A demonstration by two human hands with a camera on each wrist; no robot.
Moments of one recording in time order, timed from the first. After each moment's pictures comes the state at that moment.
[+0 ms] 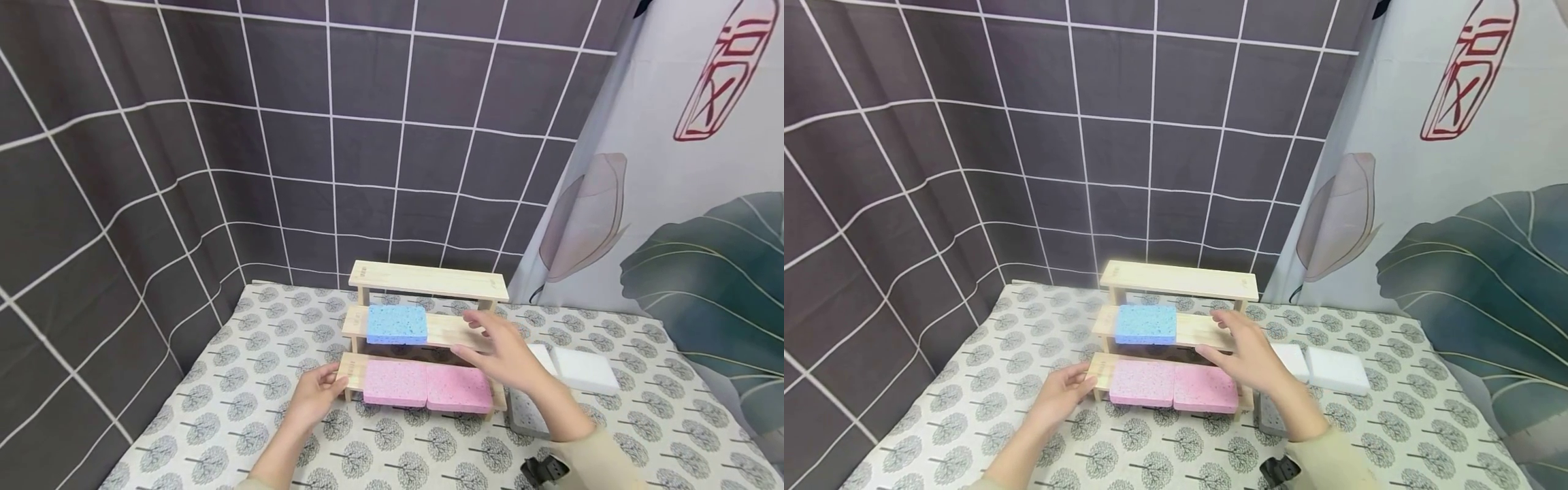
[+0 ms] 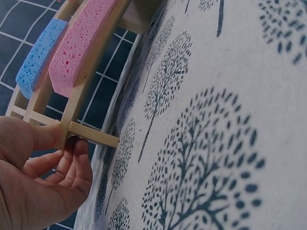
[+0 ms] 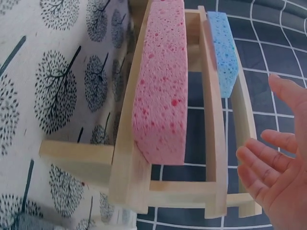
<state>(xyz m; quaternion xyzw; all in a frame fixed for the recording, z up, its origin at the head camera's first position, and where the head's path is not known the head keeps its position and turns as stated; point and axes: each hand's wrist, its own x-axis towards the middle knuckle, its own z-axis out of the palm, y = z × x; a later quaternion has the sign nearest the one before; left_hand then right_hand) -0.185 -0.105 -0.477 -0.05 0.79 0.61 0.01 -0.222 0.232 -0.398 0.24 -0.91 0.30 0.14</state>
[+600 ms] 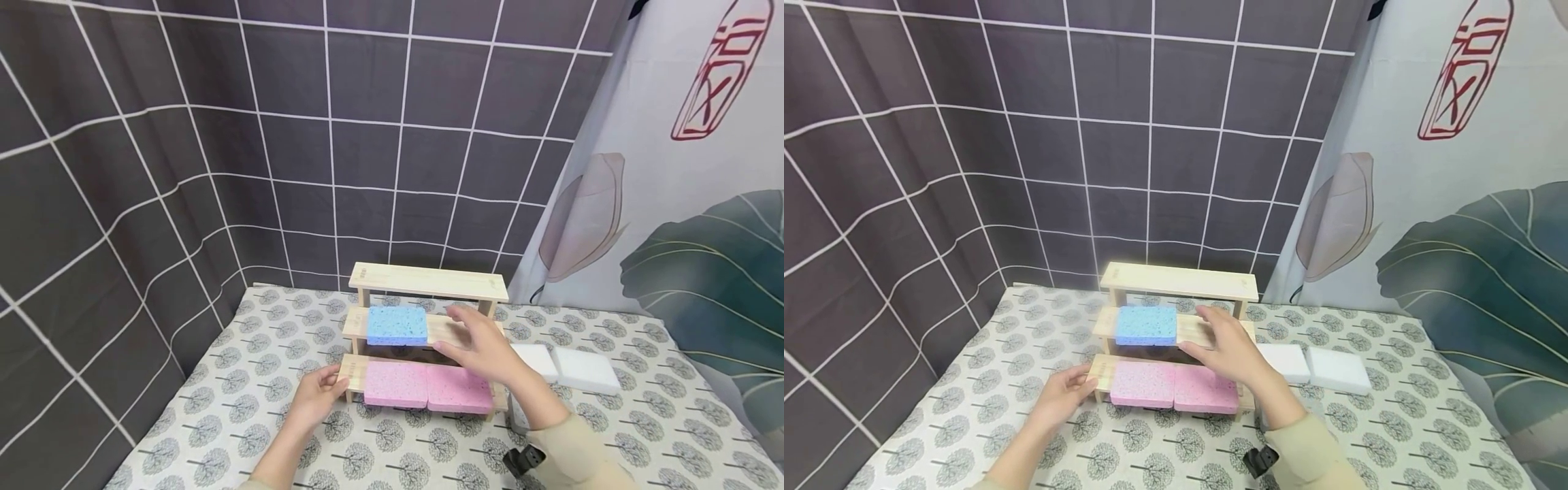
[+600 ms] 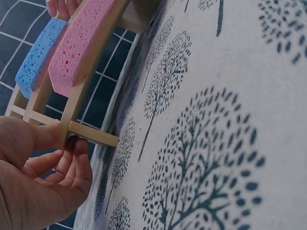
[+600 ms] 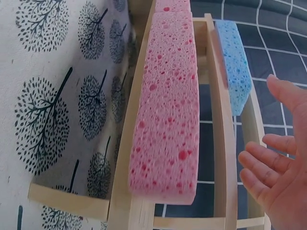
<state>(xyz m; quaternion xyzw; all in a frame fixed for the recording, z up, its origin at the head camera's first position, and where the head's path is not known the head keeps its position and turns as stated) -0.184 -0.106 -0.475 -0.04 0.78 0.62 0.01 -0.234 0.206 -0.399 0.25 -0.91 0.30 0.12</state>
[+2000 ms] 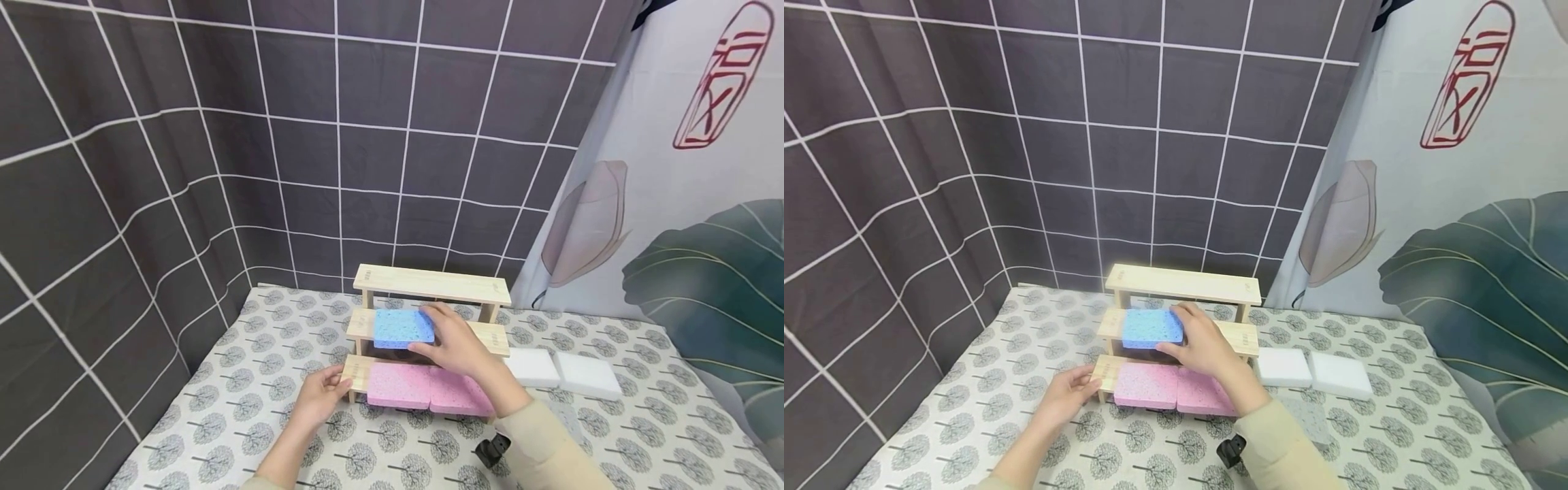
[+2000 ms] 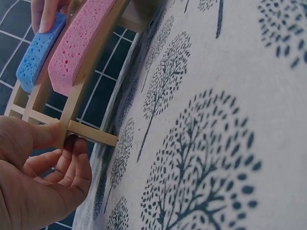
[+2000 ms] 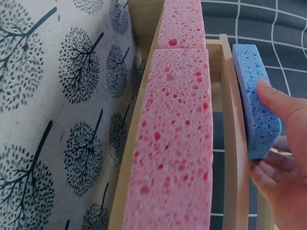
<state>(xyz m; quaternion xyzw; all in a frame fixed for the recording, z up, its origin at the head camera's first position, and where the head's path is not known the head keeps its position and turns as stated) -0.183 -0.105 -0.476 -0.04 0.78 0.62 0.01 -0.248 0.160 -0.399 0.28 -0.92 0.25 0.12</state>
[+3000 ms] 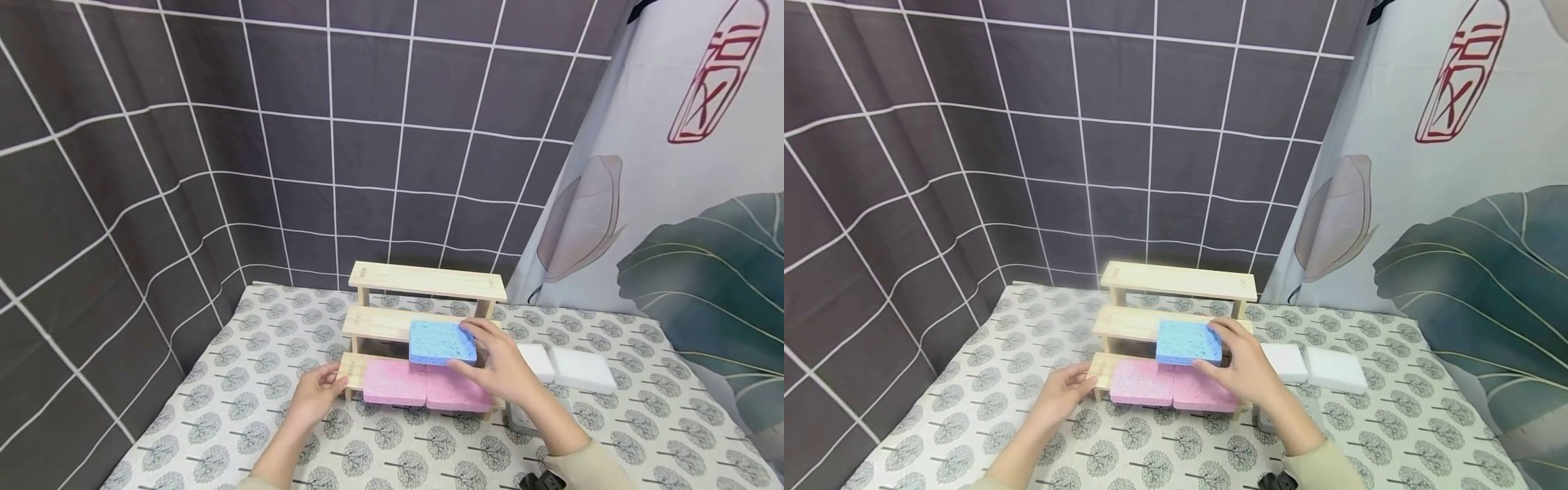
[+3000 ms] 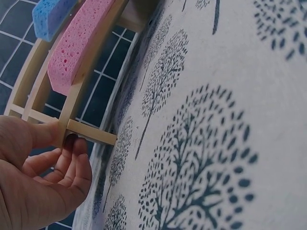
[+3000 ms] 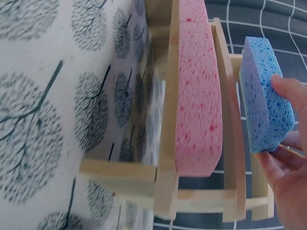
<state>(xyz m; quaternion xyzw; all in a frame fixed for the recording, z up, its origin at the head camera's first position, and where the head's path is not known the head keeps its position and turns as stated) -0.184 -0.107 -0.477 -0.03 0.78 0.62 0.01 -0.209 0.225 -0.411 0.25 -0.91 0.28 0.19</state>
